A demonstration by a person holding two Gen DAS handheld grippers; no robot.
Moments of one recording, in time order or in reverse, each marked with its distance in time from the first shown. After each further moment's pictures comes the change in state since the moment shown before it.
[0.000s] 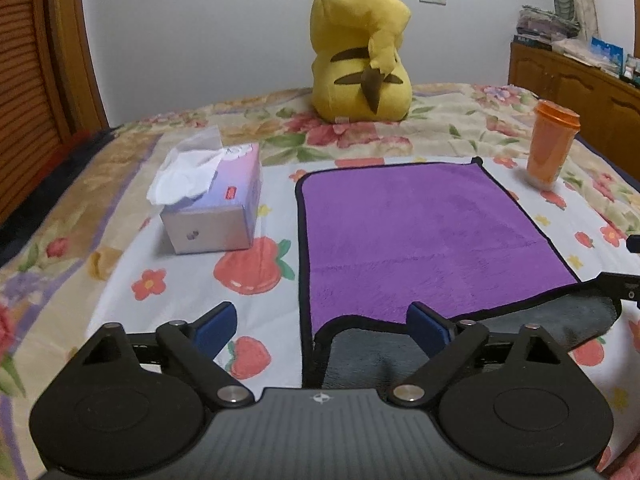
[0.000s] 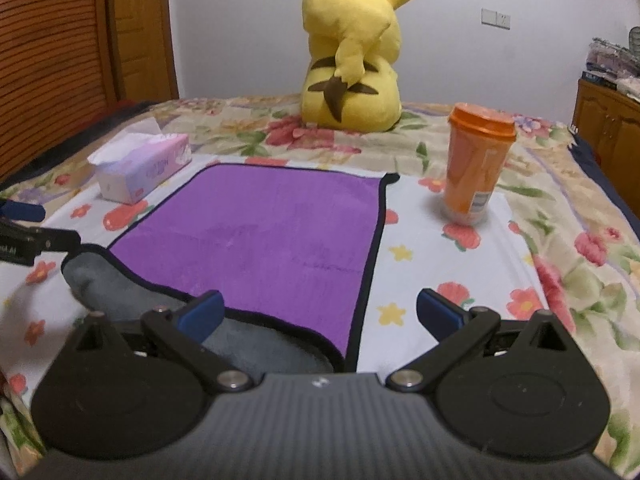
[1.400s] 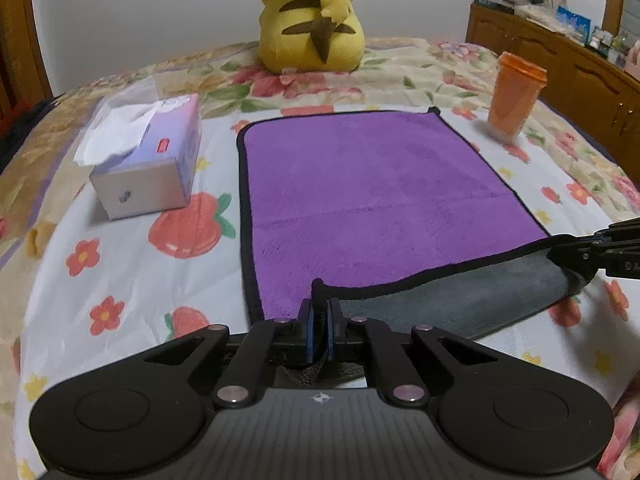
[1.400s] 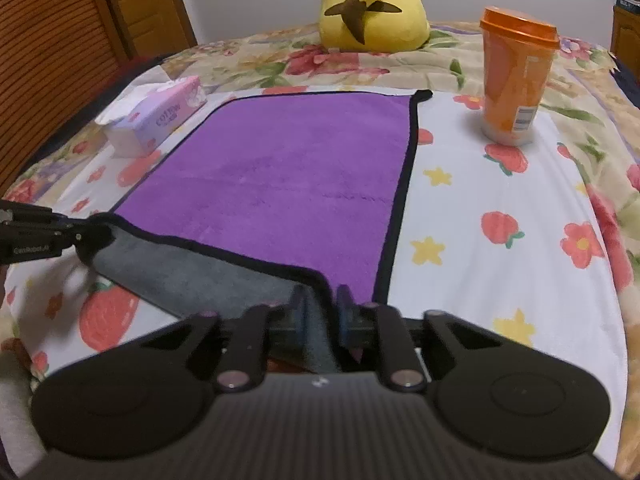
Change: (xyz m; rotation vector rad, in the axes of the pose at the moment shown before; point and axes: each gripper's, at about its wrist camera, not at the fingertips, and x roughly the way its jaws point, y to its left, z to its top) left arm 0.026 -0.007 -0.007 0.047 0.124 -0.157; right arm 0.032 -0.018 -0.005 0.064 0.205 0.144
